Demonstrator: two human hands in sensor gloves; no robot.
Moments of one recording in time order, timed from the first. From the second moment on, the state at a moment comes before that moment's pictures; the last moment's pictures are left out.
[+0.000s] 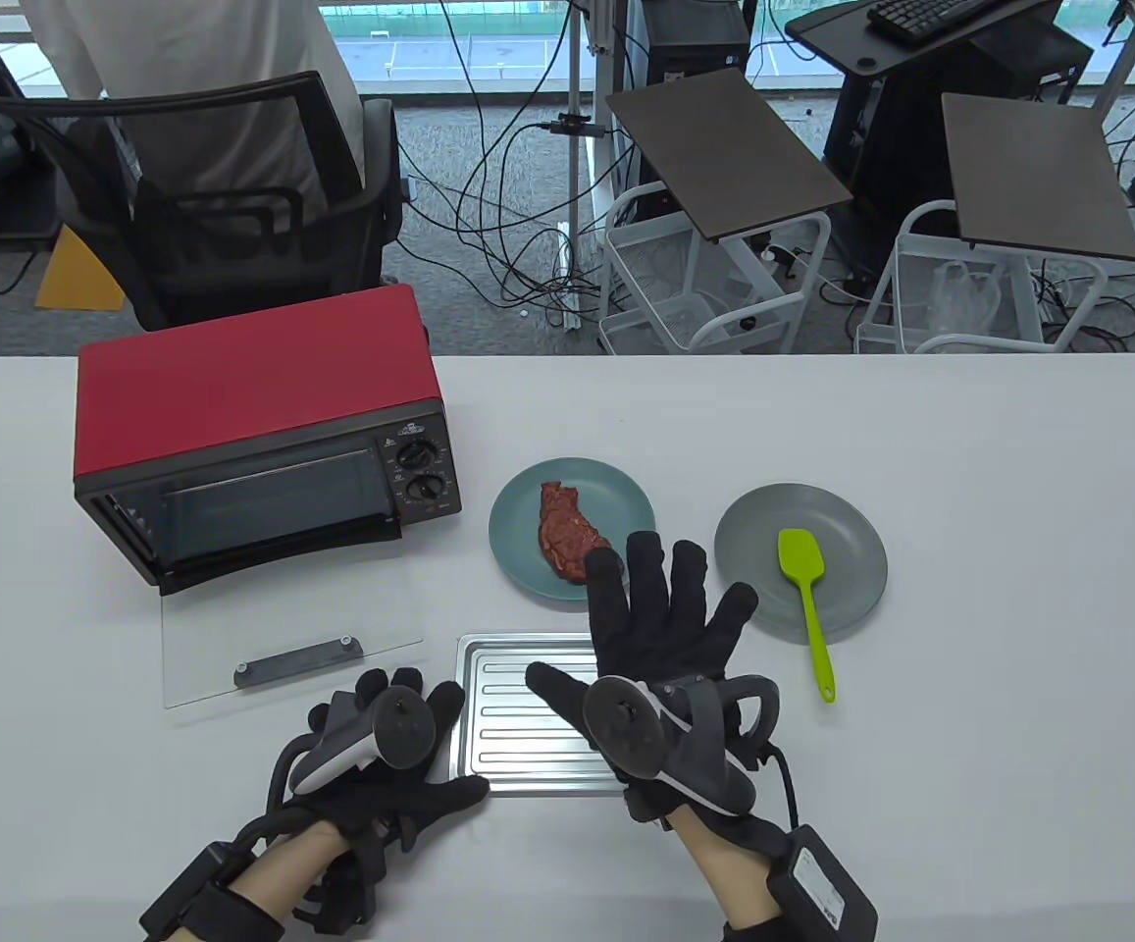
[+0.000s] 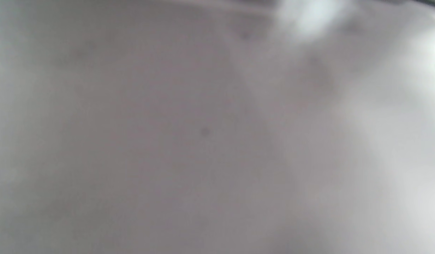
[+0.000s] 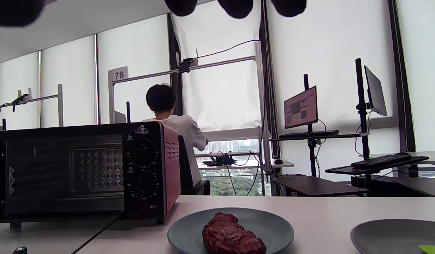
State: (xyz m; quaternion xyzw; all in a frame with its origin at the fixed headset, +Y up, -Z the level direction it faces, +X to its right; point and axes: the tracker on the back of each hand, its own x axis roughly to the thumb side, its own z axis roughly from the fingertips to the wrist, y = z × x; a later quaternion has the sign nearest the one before) left_hand -0.202 -0.803 -0.270 -0.31 -0.07 0.08 0.94; right_hand 0.048 -0.627 -0.247 0.15 -0.19 0.97 0.06
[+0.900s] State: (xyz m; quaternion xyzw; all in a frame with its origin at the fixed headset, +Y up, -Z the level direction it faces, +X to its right) left_hand -0.202 -0.804 -0.270 -0.31 -0.07 0.08 0.94; right_hand 0.030 -0.709 -0.252 0.13 -0.05 0.99 -0.01
